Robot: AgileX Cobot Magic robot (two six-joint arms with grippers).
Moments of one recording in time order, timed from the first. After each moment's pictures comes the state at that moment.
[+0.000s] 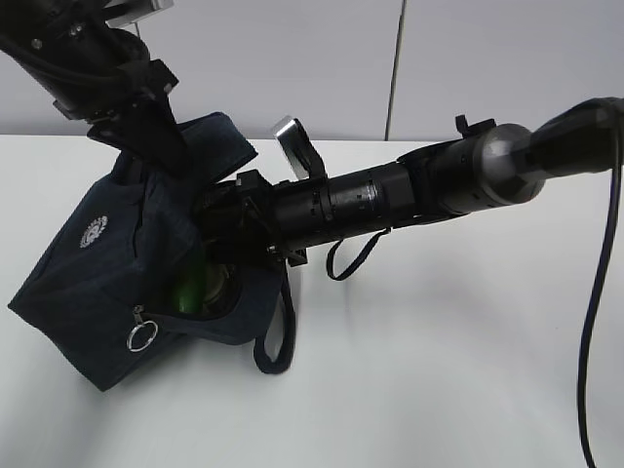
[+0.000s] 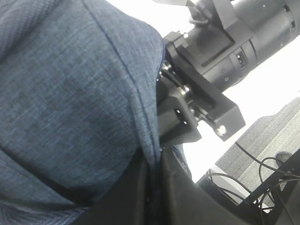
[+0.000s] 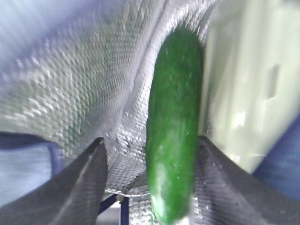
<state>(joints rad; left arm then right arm) -0.30 1.79 -1.56 -0.55 1.22 0.39 0.40 2.26 -1.45 1.69 1.07 -1.04</state>
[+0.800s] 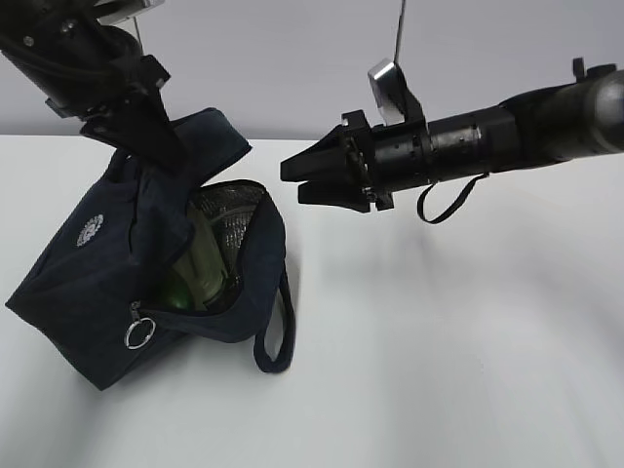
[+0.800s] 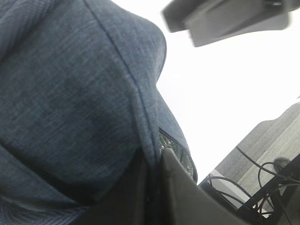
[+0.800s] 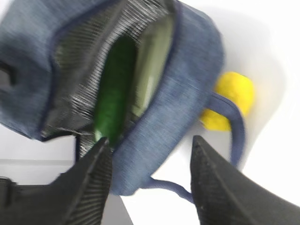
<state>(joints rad) -0.26 1.79 -1.56 -0.56 1.22 0.39 0.16 2.15 -1.45 1.51 1.16 -1.00</state>
